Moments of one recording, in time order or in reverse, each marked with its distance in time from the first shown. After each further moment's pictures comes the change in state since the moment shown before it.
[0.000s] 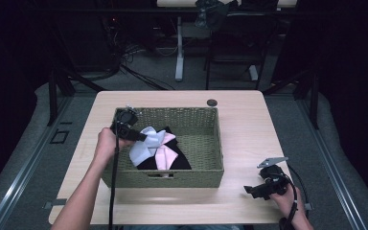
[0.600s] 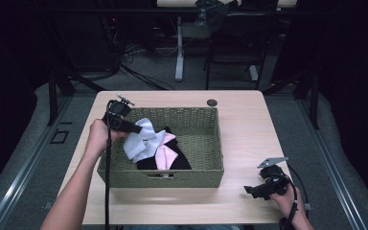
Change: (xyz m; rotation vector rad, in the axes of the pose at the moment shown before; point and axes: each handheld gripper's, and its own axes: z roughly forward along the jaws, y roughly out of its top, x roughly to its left) left arm 0.006 0.012 -0.034 -0.034 -0.004 -0.009; right arm 0.000 0.000 0.000 0.001 0.002 -0.001
